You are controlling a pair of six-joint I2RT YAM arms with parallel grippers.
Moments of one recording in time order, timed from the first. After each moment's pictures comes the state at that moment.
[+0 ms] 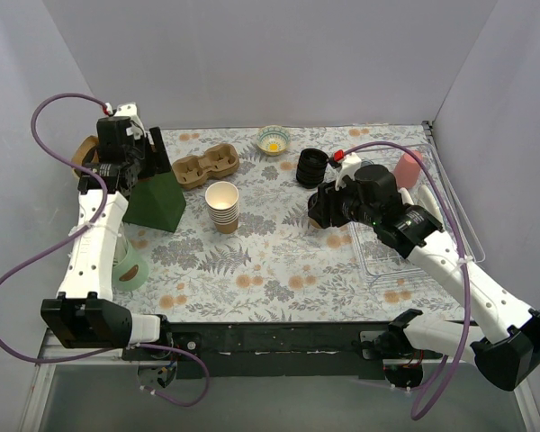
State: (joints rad) left arm 0.00 1.32 1.48 -0.74 -0.06 -0.19; right arm 0.64 1.08 1.07 -0.51 -0.13 0.23
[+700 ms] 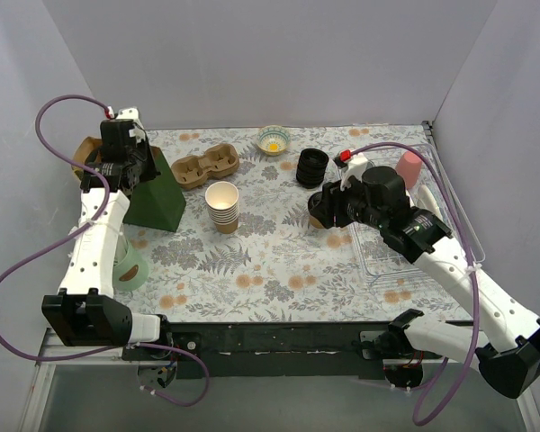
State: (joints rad) left arm 0.00 1.34 1.45 -0.75 -0.10 -0.18; right arm 0.64 1.04 1.07 -0.51 -0.13 0.23
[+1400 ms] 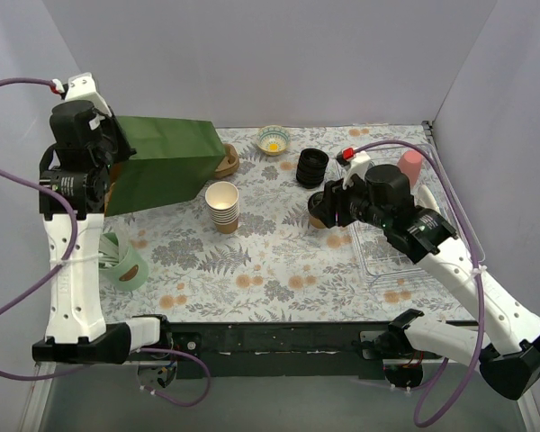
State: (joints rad) left arm 0.00 1.26 1.79 -0.89 -0.17 -0.20; right arm 0.64 1.02 1.10 -0.54 -0.14 0.22
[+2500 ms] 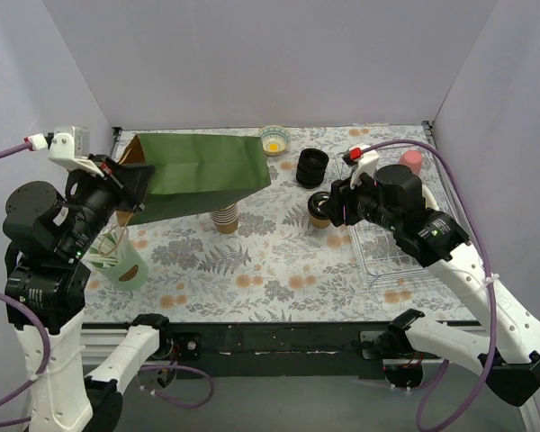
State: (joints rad) left arm -0.11 0.83 1.65 -0.80 0.23 -0.31; right arm 0.64 0.98 1.15 -0.59 -0.09 0.15
